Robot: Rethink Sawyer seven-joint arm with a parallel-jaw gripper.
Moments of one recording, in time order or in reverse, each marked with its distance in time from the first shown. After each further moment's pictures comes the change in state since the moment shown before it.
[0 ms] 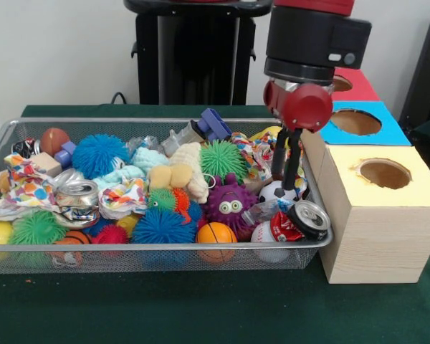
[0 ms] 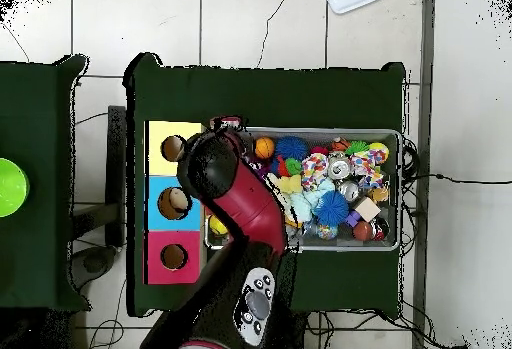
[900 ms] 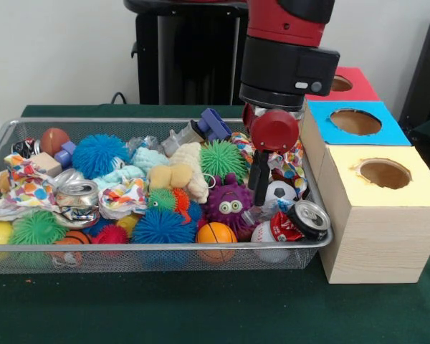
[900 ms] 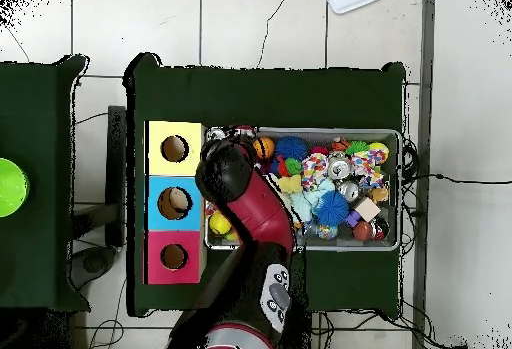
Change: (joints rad) arm -0.074 0.000 0.092 0.072 0.000 -0.093 0.000
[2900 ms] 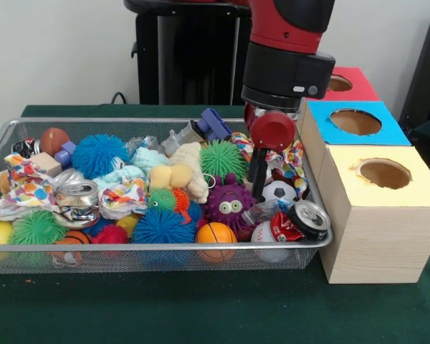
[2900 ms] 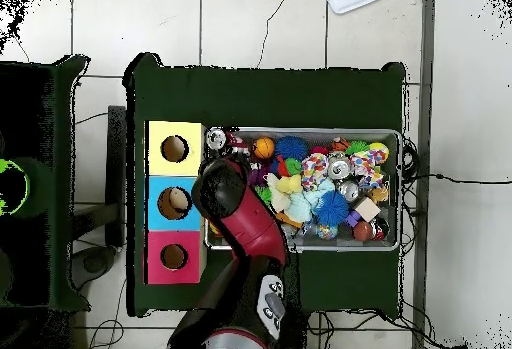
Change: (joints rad) arm -0.003 -0.017 0.047 0.101 0.000 -0.078 0.000
